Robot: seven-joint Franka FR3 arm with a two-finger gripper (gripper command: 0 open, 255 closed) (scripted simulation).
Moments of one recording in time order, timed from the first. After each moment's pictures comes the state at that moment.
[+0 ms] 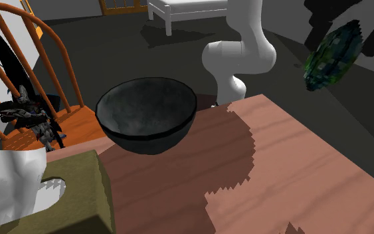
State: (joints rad) arm 0.08 -0.38 0.15 -1.82 -0.01 1.33 0.10
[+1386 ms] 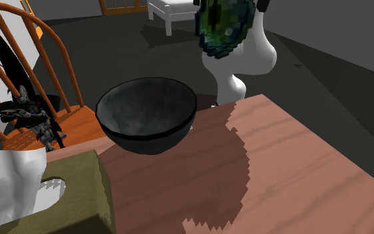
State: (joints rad) arm -0.02 -0.29 -0.05 -1.61 -0.12 1.22 -0.22
